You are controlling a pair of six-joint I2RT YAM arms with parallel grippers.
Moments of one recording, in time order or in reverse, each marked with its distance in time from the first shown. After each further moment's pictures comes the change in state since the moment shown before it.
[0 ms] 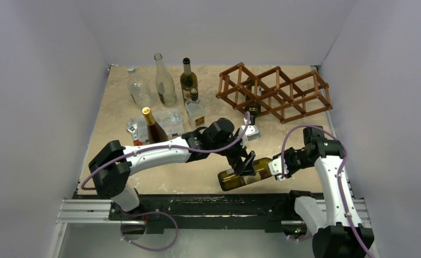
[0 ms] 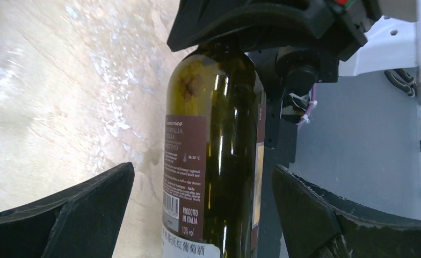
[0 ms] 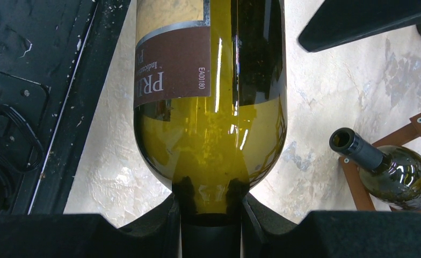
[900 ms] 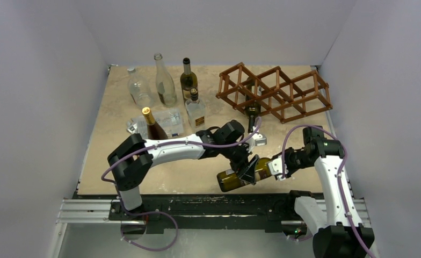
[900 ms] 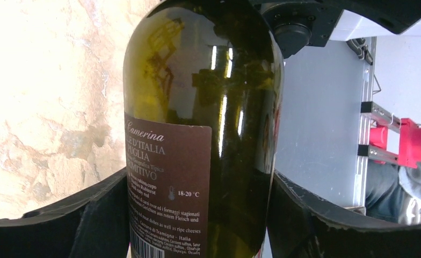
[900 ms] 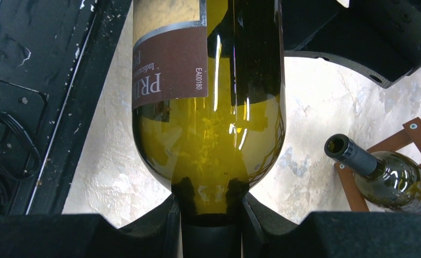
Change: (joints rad) left arm 0.001 0.197 0.112 -0.130 0.231 -0.087; right arm 0.004 0.000 0.000 0.005 -0.026 0.000
